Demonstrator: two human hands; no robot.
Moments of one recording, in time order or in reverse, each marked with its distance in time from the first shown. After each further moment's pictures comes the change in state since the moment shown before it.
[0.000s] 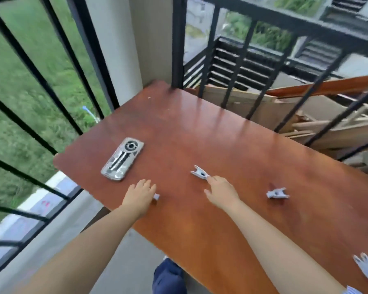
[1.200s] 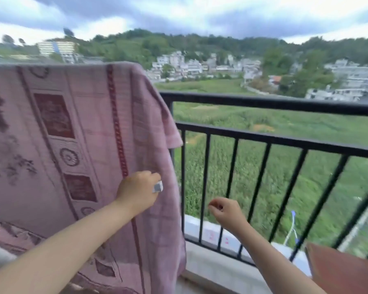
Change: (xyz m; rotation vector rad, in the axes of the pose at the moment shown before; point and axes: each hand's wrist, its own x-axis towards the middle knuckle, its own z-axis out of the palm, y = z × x) left_hand -0.592 -0.108 -0.027 -0.069 0.732 -1.447; right_hand -0.255 -0.478 -0.016 0.363 -0.274 -1.364
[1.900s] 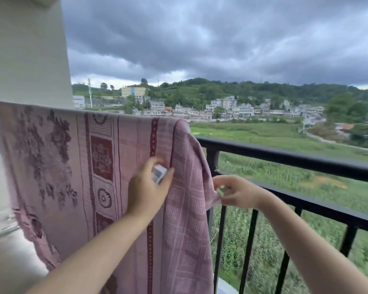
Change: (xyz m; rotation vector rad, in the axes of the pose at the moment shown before) left_hand 0.086 -0.033 -0.057 -0.440 0.727 -0.390; right_hand 0.165 -0.149 -0.071 -0.064 -0.502 -0.719
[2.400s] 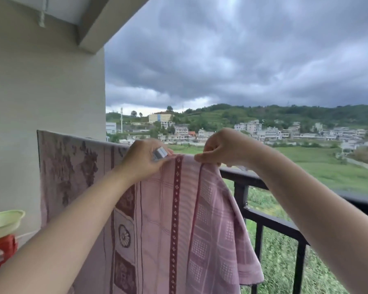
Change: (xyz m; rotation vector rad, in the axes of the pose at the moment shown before) left_hand 0.135 -0.008 -0.048 0.204 -0.274 0.220; right_hand 0.096 -0.115 -0.070 -0.351 0.199 0.007
